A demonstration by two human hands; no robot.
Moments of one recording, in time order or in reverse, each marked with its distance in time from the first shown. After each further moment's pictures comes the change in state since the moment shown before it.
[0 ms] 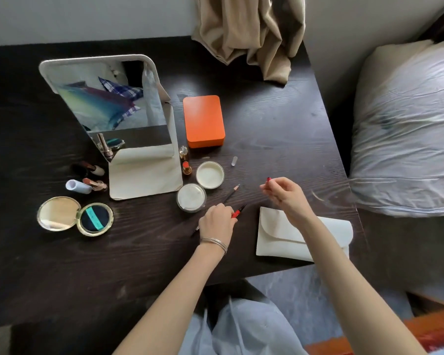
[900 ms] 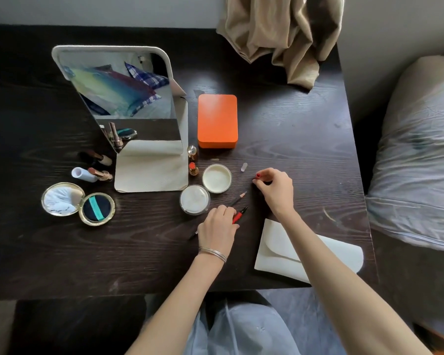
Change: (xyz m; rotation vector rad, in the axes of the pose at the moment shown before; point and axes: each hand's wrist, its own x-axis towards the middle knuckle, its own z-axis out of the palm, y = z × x) left_hand 0.000 0.001 0.009 -0.028 0.107 -0.061; right_hand 0.068 0.006 0.036 -0.723 0.139 -0.345
